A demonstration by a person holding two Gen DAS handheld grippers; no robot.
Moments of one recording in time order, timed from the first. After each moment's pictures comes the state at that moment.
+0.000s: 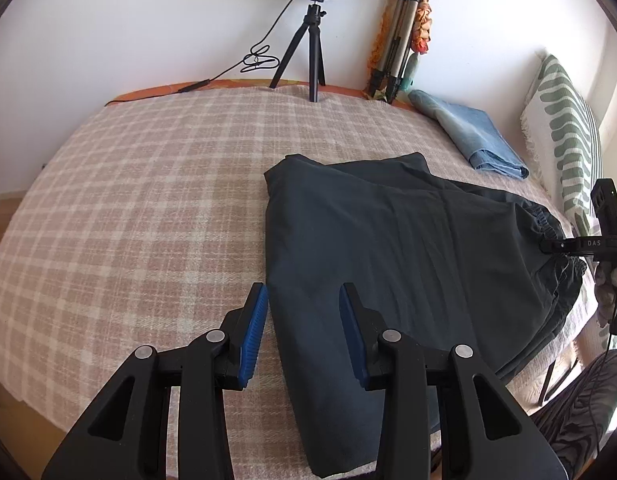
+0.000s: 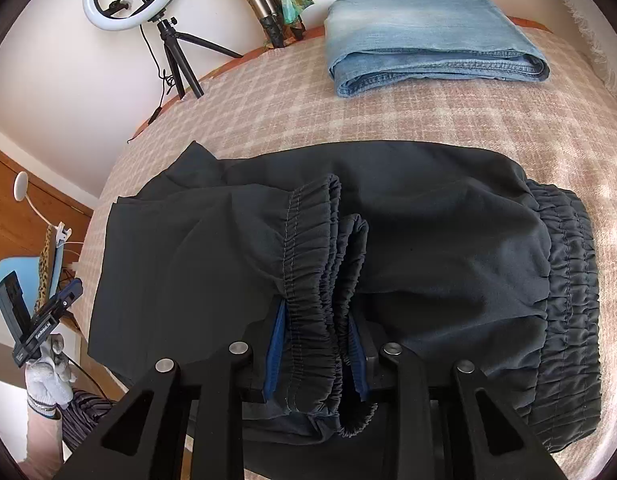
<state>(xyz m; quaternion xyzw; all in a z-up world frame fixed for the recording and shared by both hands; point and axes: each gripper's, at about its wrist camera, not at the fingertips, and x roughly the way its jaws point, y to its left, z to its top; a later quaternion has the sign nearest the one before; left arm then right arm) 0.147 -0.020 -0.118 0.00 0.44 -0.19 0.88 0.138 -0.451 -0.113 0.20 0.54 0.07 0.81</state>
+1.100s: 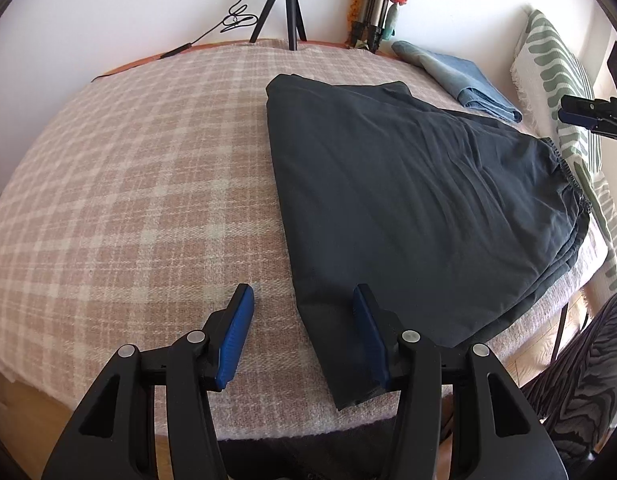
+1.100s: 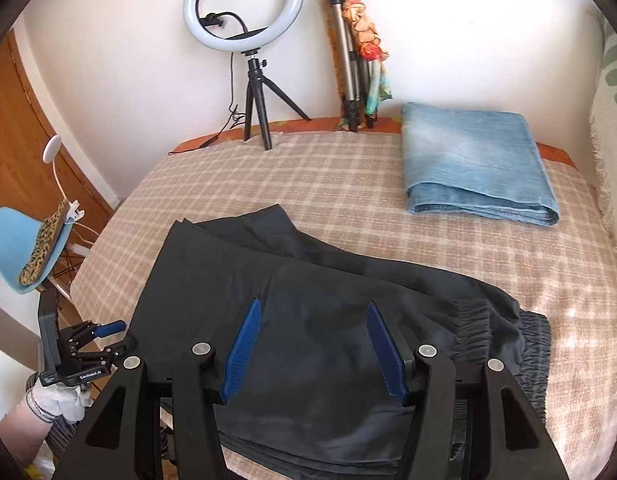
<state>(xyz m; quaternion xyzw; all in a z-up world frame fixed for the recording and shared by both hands) 0.100 -0.031 -0.160 0.04 0.47 -0.21 0.86 0.144 -0.379 -0.016 0.09 0.46 0.10 0.88</state>
